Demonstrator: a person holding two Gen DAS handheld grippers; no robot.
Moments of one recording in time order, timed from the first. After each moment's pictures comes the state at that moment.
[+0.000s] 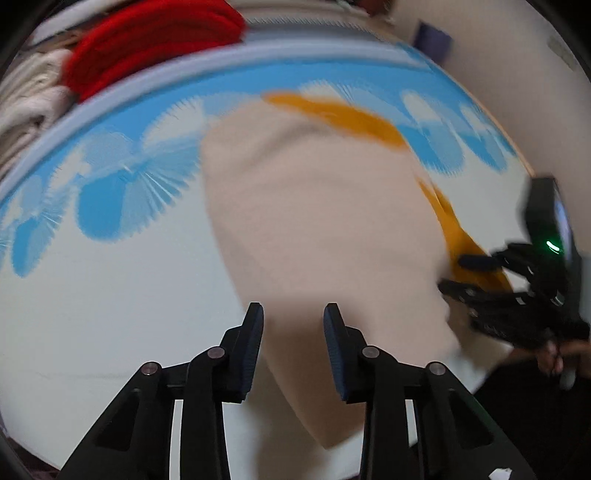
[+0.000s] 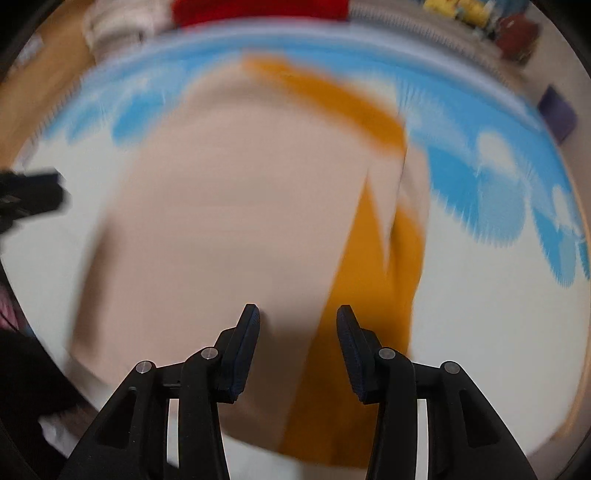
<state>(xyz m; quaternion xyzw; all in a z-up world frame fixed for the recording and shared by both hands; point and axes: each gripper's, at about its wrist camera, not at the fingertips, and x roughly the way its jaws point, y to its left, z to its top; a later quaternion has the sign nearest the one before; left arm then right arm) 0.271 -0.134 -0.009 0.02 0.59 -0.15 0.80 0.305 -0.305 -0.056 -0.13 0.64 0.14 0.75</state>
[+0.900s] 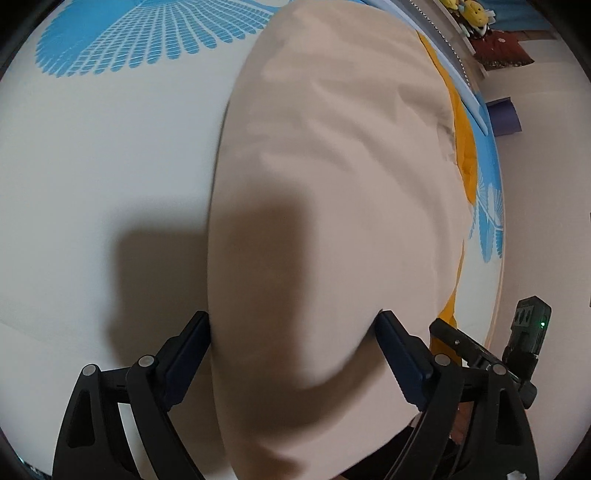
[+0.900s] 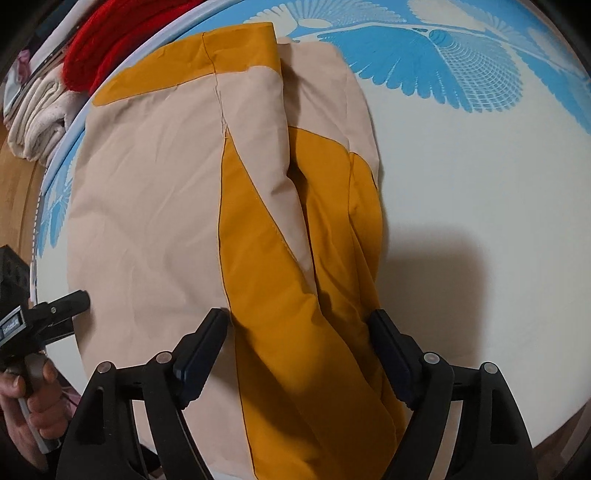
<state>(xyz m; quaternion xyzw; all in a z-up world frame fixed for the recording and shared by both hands) 0.338 -0.089 -0.110 -0.28 0.67 -0.11 0.68 0.360 -0.388 -0.109 0.12 0.69 0.08 0.71</state>
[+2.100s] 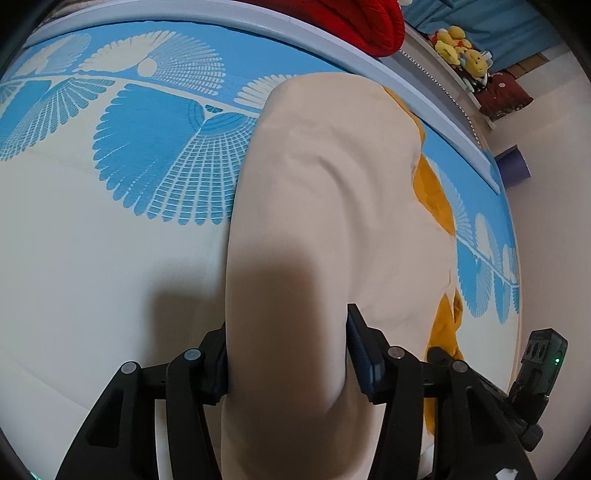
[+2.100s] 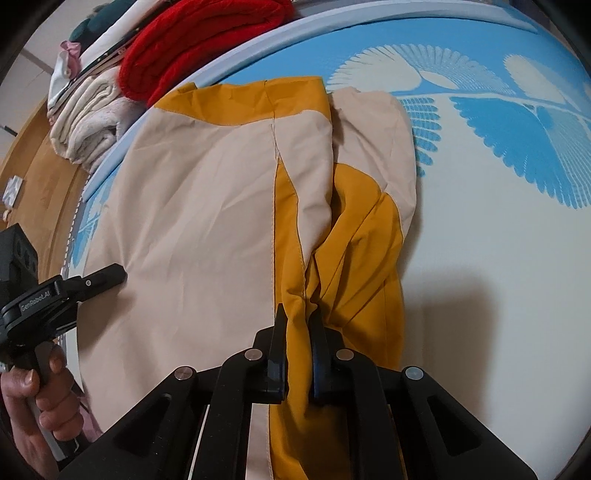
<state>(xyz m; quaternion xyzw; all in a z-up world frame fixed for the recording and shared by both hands) 0.379 -0.013 -0.065 -0.26 0.58 -0.04 0.77 0.407 -0.272 -0.086 0.14 0.61 0.14 0.77</state>
